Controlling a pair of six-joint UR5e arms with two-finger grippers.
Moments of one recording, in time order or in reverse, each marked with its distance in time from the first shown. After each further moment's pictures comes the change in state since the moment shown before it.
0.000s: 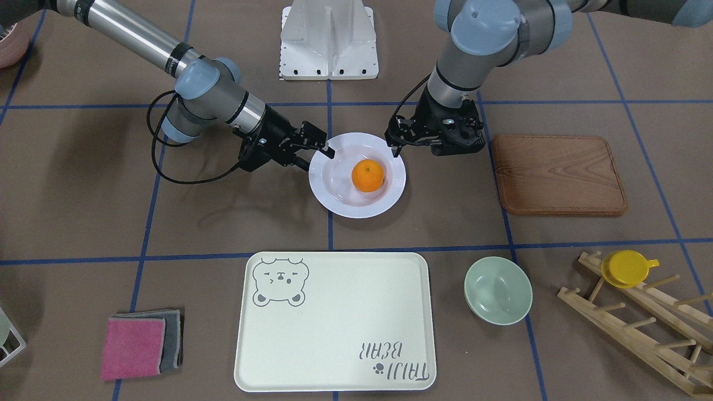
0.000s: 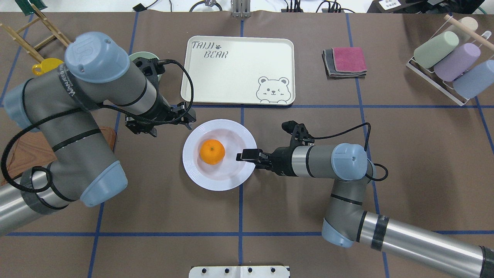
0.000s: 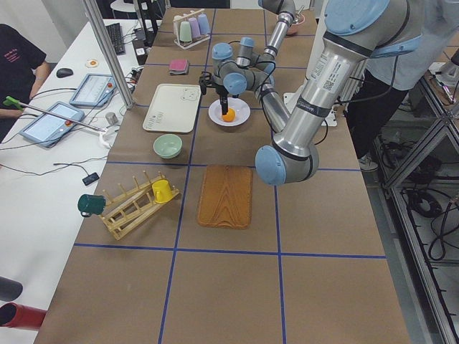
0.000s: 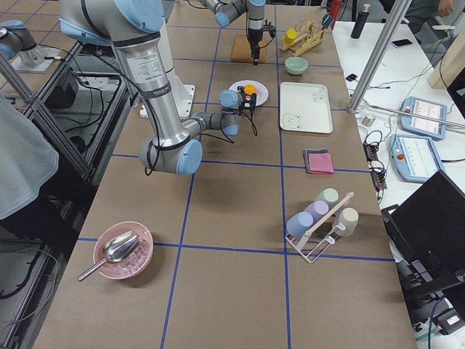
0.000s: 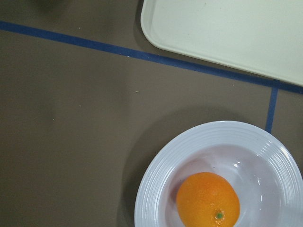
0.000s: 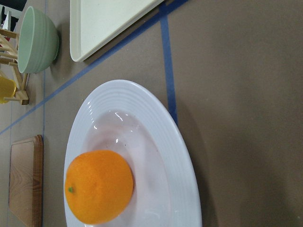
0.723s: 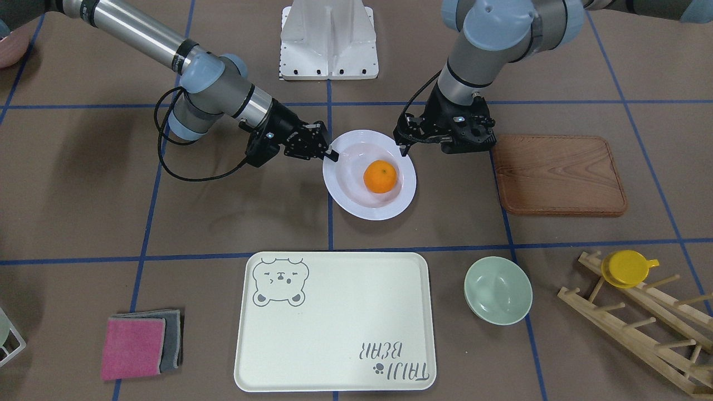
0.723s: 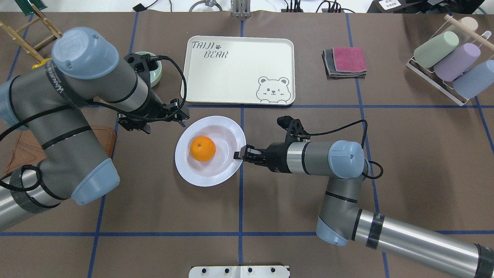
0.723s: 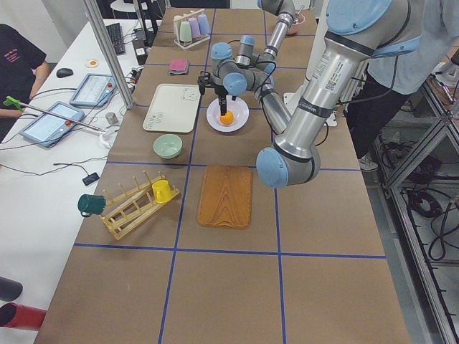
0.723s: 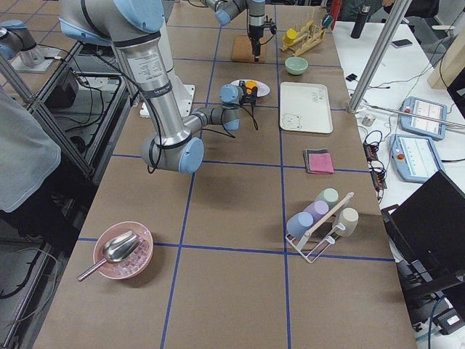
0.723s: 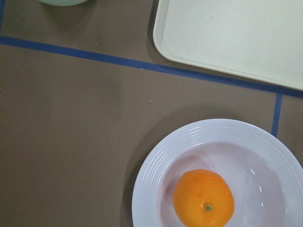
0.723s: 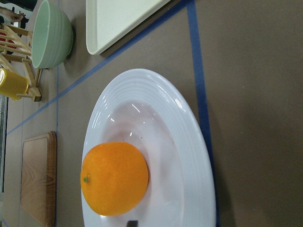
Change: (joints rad) left arm -0.021 0.021 -0.027 0.005 -0.003 0.021; right arm 0.010 0.024 0.025 0.013 -0.015 0.021
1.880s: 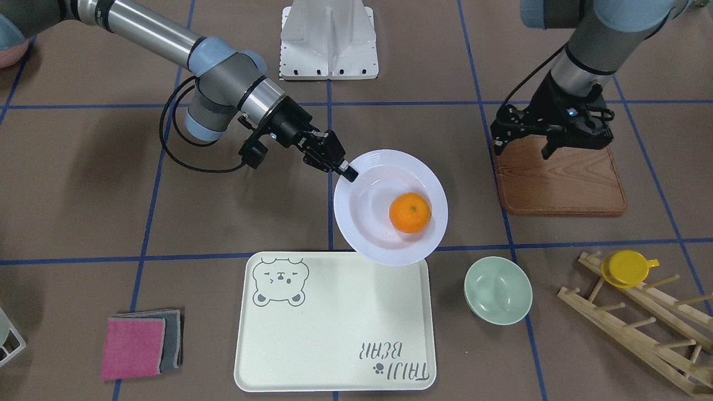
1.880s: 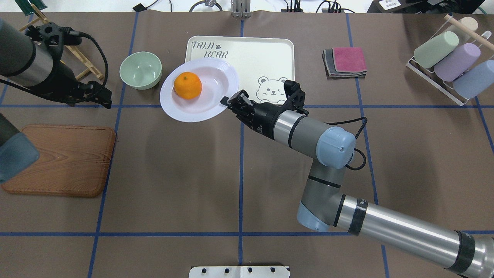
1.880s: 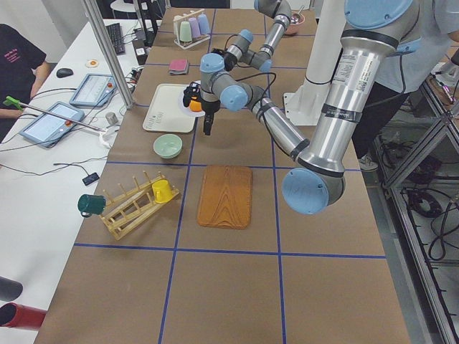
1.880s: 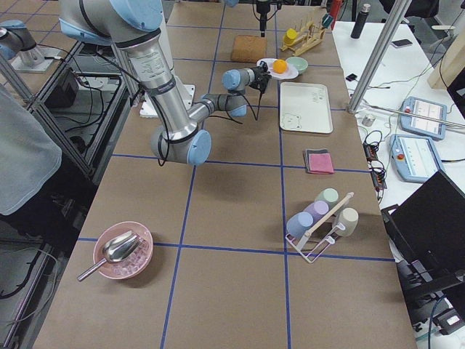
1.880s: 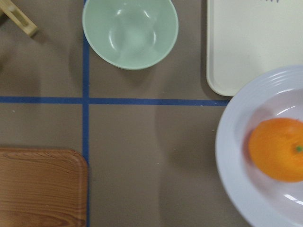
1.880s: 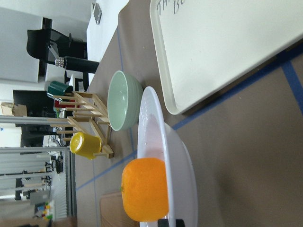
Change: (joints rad) left arm -0.248 0.254 -0.107 0.008 -0.050 0.536; right arm 0.040 0.103 -0.012 0.046 -0.397 0.362
